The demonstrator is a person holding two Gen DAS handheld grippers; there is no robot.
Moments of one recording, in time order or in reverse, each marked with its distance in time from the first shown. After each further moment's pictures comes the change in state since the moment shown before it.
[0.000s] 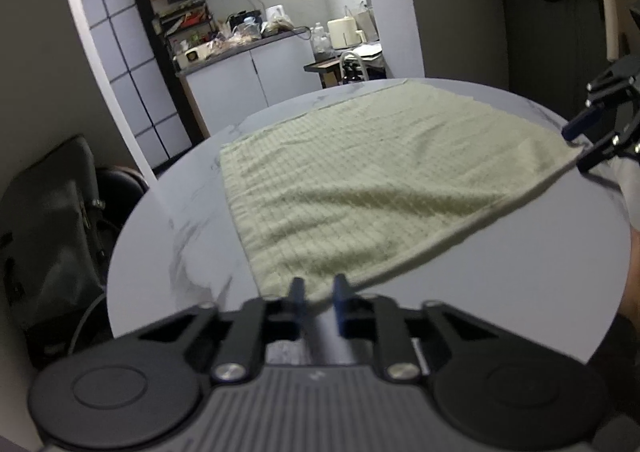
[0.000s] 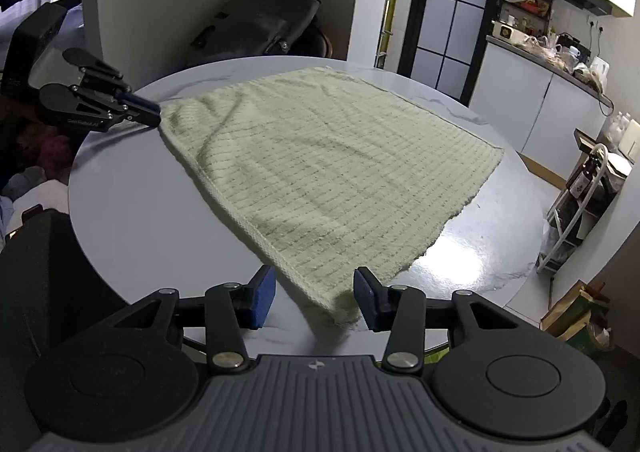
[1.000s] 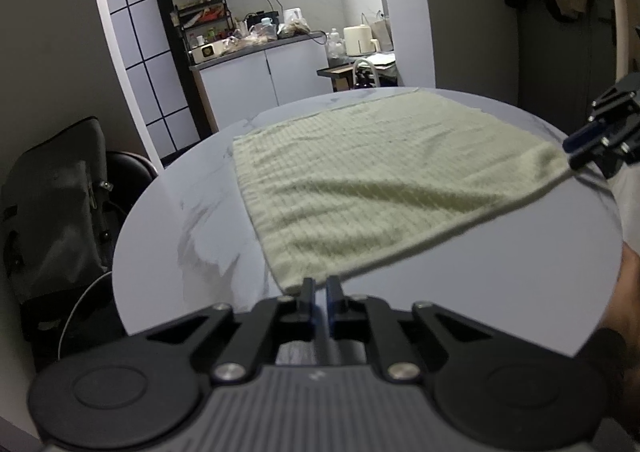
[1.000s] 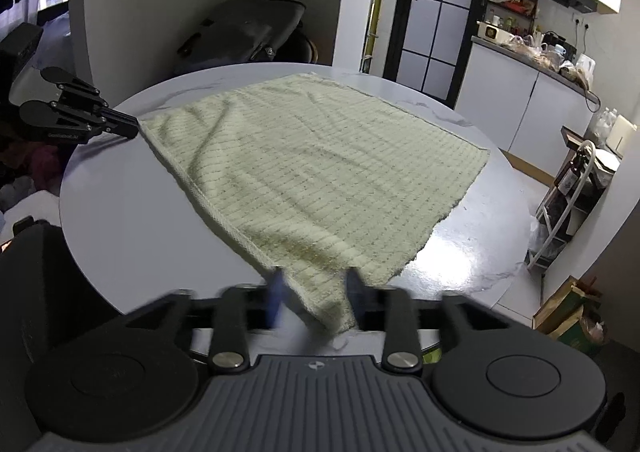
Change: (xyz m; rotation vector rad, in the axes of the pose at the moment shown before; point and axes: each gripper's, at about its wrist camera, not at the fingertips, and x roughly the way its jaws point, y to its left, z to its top) left arm -0.006 0.004 -0.010 -0.056 -0.031 0.022; right arm -0.003 0.003 0.003 0.023 -0.016 -0.026
